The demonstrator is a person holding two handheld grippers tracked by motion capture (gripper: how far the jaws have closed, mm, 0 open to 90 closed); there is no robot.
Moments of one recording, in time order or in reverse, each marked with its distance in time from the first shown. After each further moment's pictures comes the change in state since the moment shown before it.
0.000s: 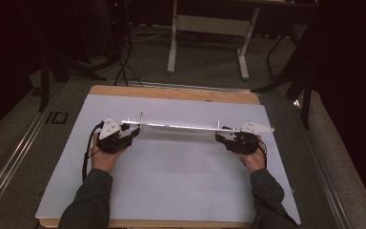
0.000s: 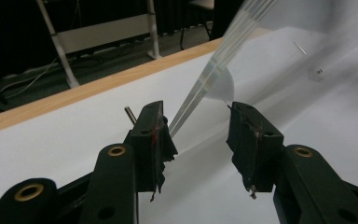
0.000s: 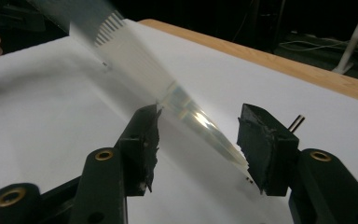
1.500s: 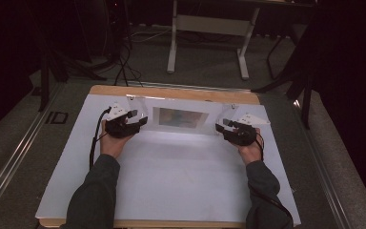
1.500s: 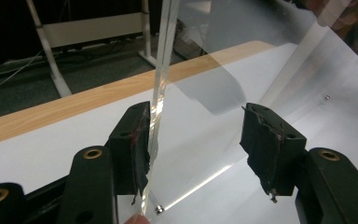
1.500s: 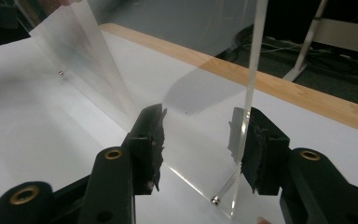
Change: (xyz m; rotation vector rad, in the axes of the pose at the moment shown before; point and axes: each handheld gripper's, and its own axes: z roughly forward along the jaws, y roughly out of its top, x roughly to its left) left arm 0.019 0.022 0.040 0.017 -0.041 -0.079; right arm -0.007 0.018 0.016 0.006 -0.141 -0.015
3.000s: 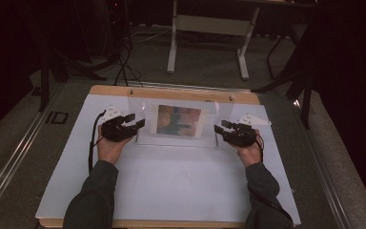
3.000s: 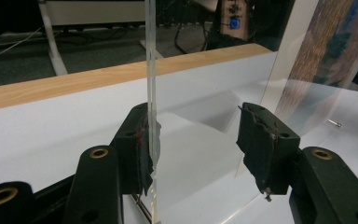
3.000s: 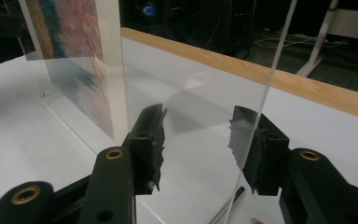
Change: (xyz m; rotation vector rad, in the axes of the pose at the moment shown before) left arm -0.012 0.001 -0.022 0.022 0.007 -0.120; right arm 0.010 0.003 -0.007 0.005 0.045 0.055
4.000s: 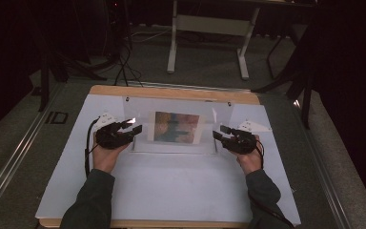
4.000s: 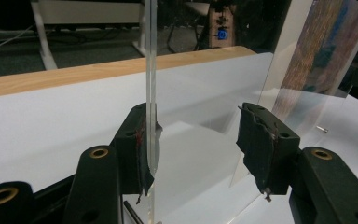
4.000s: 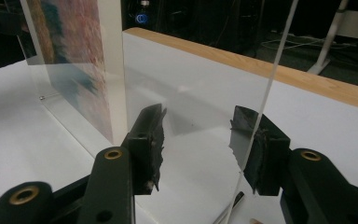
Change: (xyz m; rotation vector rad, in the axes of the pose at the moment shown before) left arm -0.009 -0.007 -0.025 -0.013 -0.034 -0.023; right arm 0.019 -0.006 -0.012 -0.009 0.019 -0.005
